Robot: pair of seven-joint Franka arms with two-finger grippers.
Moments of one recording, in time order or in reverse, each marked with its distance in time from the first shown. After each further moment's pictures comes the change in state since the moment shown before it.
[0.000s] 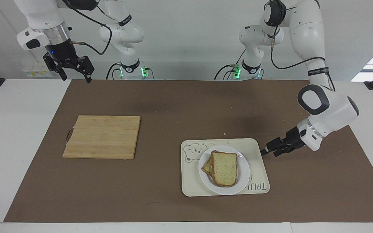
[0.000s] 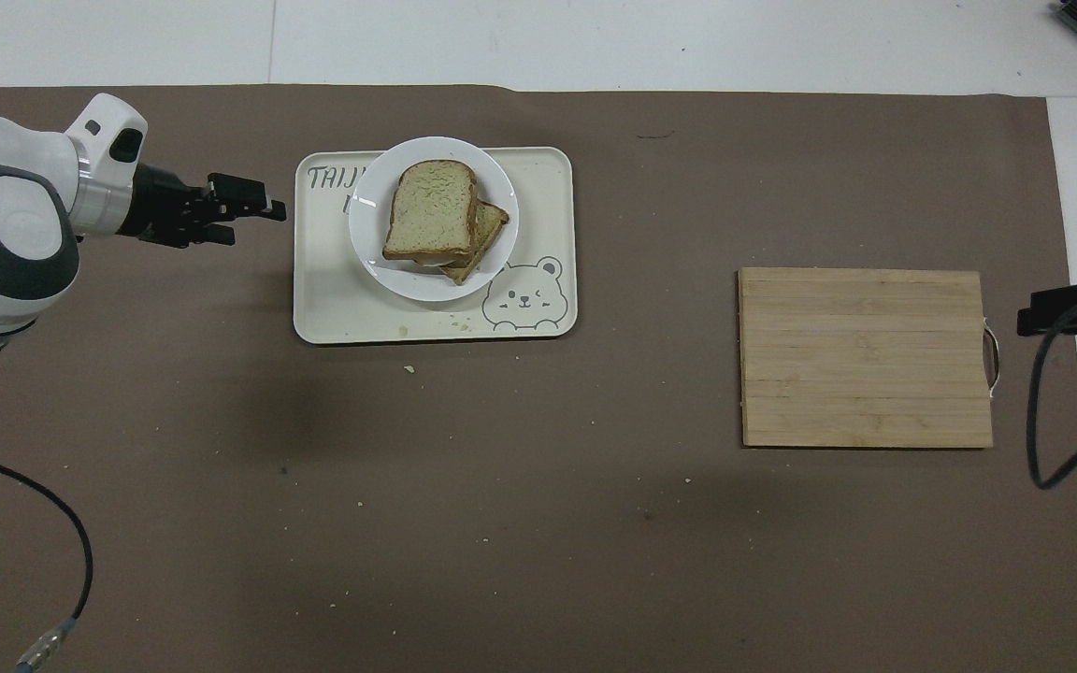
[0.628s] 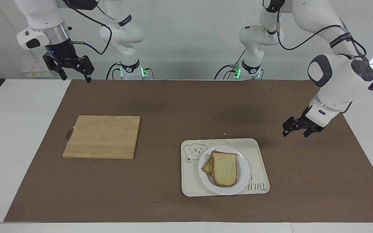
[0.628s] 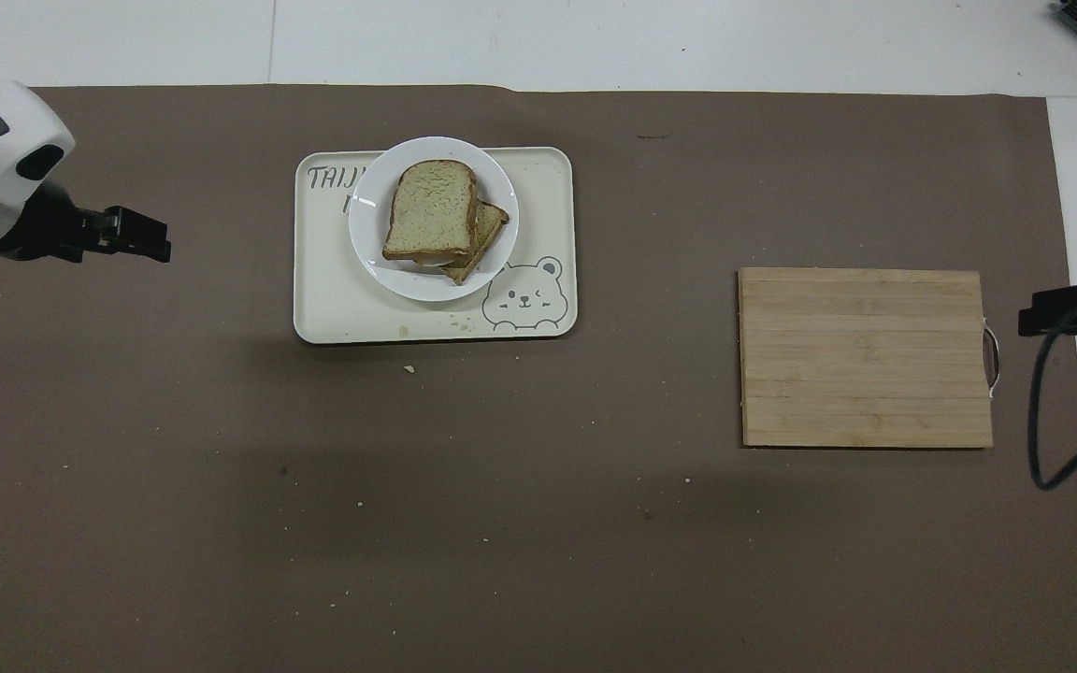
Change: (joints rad) left arm -0.007 -0.256 -0.011 0.005 0.493 -0.248 -0.065; right arm 0.000 -0.002 0.000 0.000 0.000 0.000 0.000
